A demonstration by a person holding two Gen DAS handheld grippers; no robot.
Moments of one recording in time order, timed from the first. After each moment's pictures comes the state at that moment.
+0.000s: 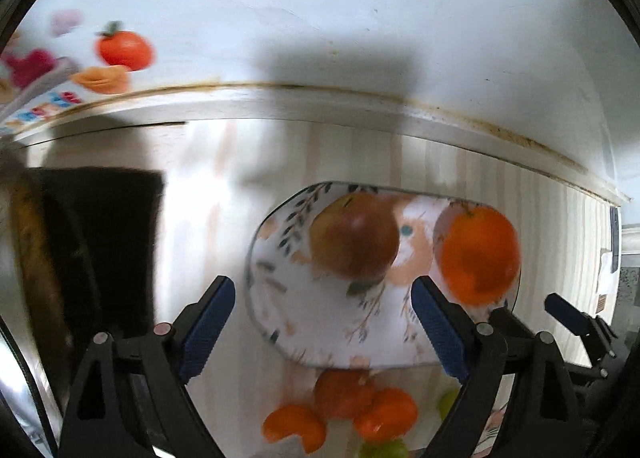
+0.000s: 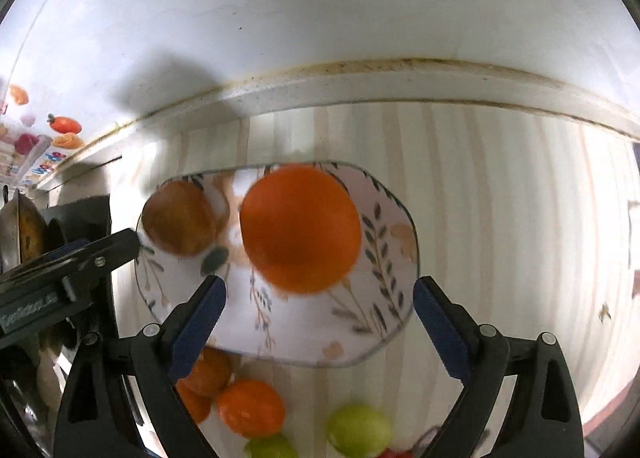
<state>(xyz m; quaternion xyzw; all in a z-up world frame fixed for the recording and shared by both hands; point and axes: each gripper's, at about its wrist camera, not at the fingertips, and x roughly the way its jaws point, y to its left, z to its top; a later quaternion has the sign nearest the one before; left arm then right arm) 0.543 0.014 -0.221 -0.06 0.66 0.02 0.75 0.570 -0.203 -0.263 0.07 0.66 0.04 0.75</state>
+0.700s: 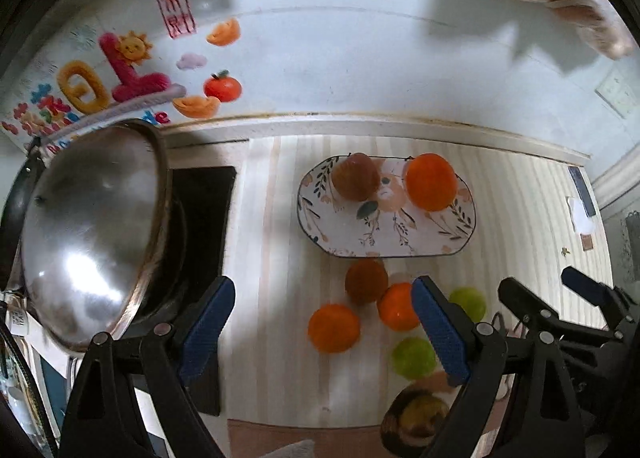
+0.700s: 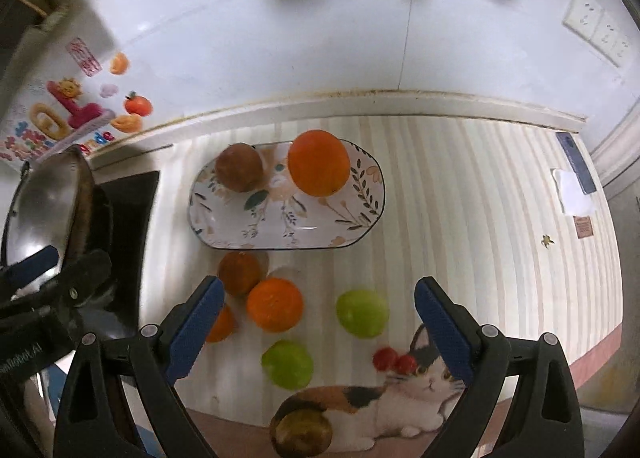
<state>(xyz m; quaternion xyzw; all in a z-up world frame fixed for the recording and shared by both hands) 0.384 0.028 -0.112 -0.01 0.55 0.00 0.84 0.402 -0.173 -0.139 0.05 0.56 0.01 0.83</state>
